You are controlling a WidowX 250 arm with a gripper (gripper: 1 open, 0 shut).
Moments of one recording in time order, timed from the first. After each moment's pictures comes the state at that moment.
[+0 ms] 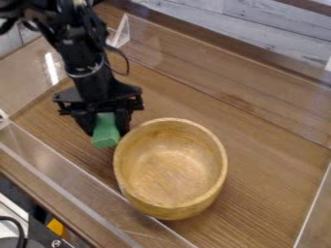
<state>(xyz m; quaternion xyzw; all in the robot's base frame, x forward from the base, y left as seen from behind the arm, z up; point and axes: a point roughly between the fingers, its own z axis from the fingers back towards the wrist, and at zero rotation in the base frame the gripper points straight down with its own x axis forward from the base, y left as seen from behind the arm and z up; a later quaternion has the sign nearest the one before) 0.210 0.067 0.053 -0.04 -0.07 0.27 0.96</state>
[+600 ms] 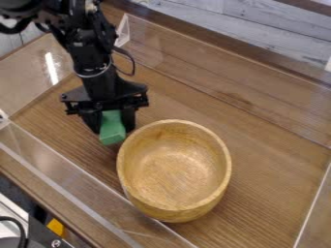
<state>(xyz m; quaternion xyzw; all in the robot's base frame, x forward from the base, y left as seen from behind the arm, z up) 0.224 0.072 0.050 -0.03 -0.08 0.31 0.95</state>
